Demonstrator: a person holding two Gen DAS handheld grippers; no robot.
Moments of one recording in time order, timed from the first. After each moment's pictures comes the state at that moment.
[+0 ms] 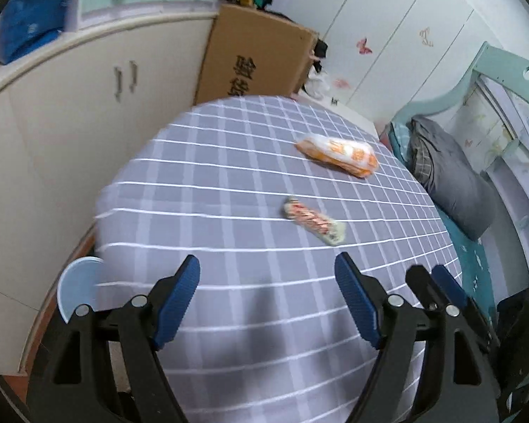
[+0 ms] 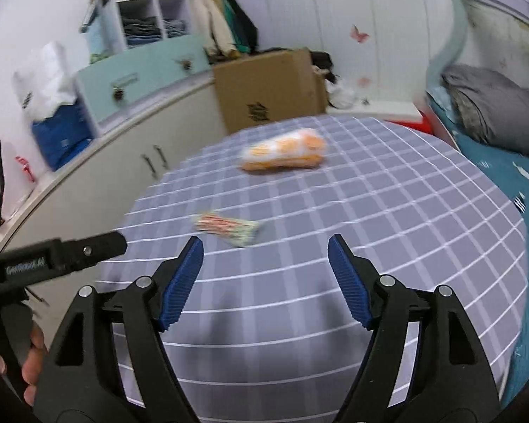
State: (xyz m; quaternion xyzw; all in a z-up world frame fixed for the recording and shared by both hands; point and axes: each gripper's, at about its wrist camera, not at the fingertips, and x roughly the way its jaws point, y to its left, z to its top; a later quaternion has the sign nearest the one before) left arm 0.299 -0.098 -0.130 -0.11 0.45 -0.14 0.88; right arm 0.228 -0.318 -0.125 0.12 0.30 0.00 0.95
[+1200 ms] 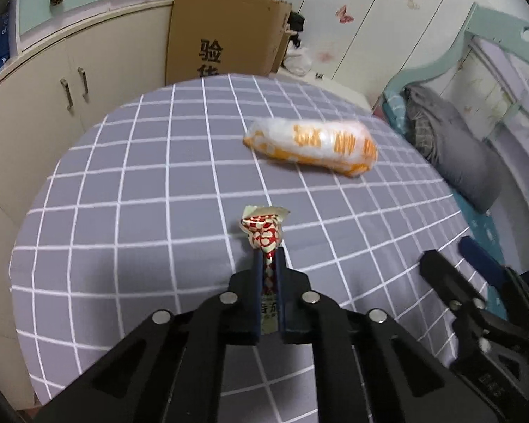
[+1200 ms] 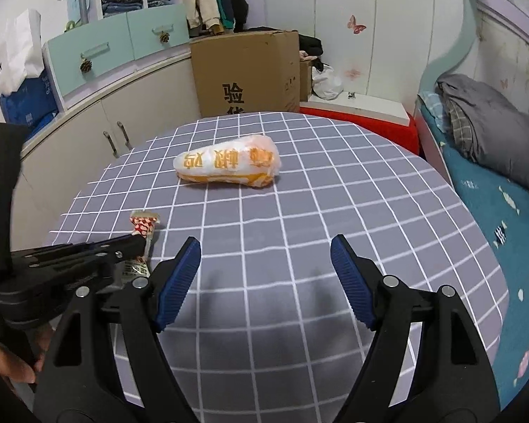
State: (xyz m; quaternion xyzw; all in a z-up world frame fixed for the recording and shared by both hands) left arm 0.390 -0.170 -0.164 -0.06 0.46 -0.16 0.87; right arm 0.301 -0.353 -0.130 0.04 0.35 -0.02 0.93
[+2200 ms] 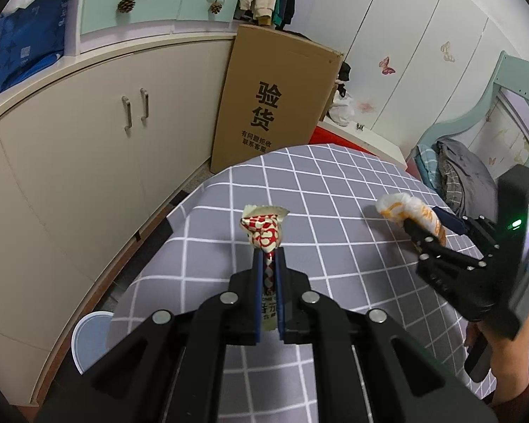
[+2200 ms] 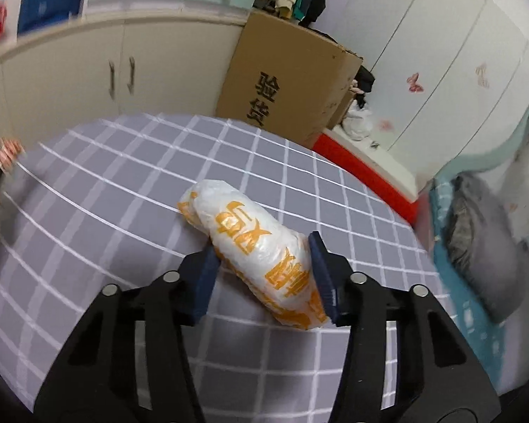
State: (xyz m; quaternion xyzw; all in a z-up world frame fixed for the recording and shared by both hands) left arm 0.415 -0.058 -0.147 -0.10 0.40 -0.09 0.91; right arm 0.433 -0.284 -0.142 -0.17 0.36 0.02 0.92
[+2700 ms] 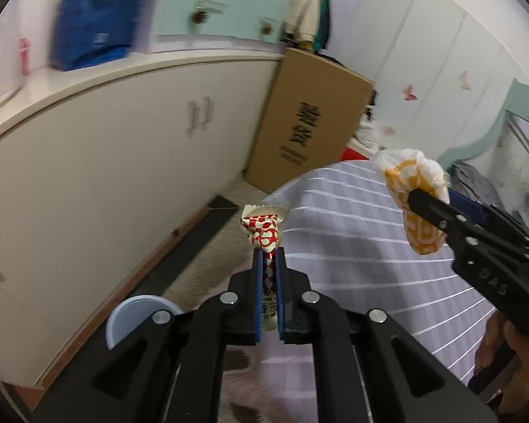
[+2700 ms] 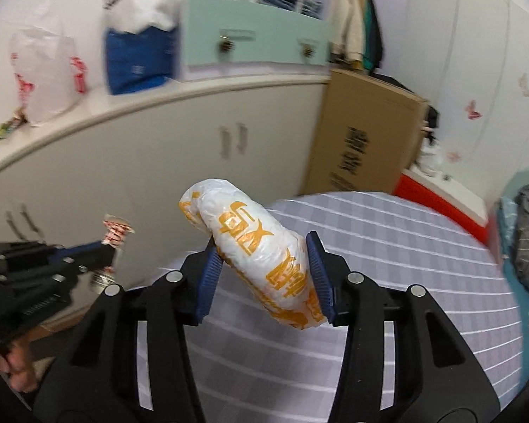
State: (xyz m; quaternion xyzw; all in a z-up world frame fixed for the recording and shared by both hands) left arm 0.314 0.071 -0.133 -0.12 0.37 -0.04 0.92; right arm 0.342 -0.129 -0.086 -0.09 0.30 0.18 0.93
